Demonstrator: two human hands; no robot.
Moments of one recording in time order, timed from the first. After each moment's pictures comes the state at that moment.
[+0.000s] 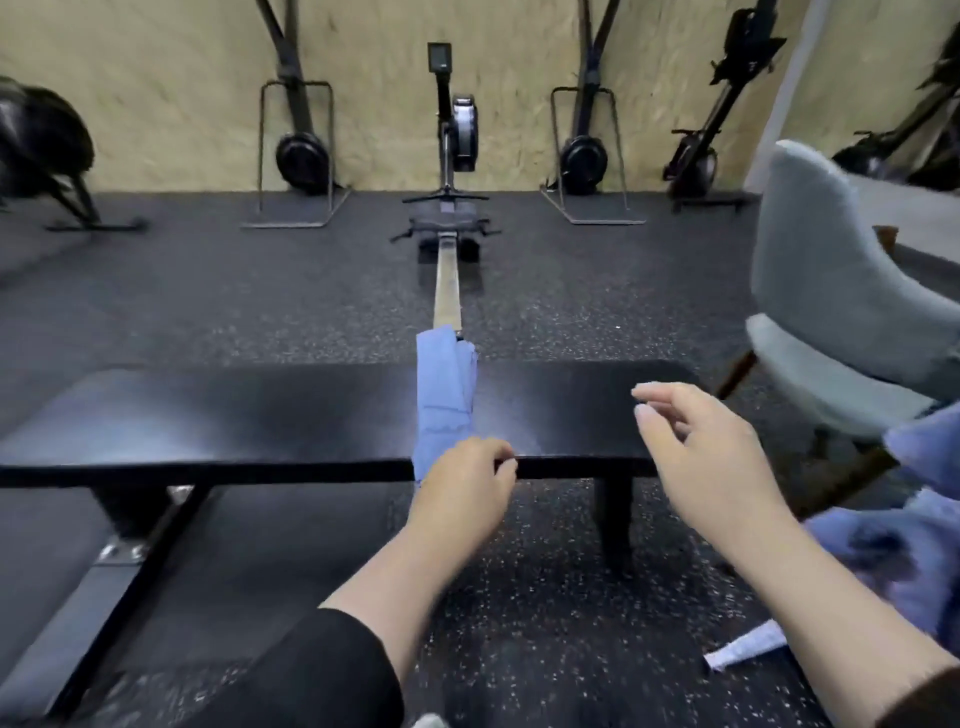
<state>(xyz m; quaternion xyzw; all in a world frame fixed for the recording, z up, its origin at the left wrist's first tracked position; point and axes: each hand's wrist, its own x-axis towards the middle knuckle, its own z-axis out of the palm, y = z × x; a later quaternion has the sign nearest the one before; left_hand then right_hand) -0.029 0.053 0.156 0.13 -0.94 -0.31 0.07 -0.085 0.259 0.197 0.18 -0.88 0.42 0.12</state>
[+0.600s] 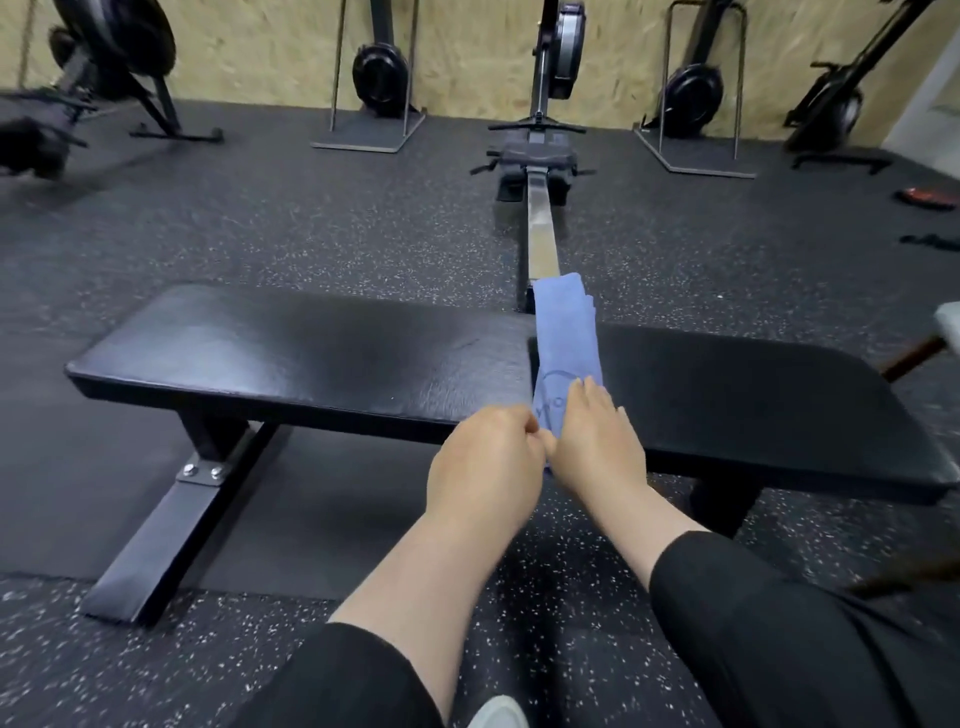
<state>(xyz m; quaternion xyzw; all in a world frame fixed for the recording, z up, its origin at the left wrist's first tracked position) -0.018 -0.065 0.122 0.24 -0.92 -0.29 0.09 -0.143 0.015 0.058 0.23 -0.97 0.11 0.00</state>
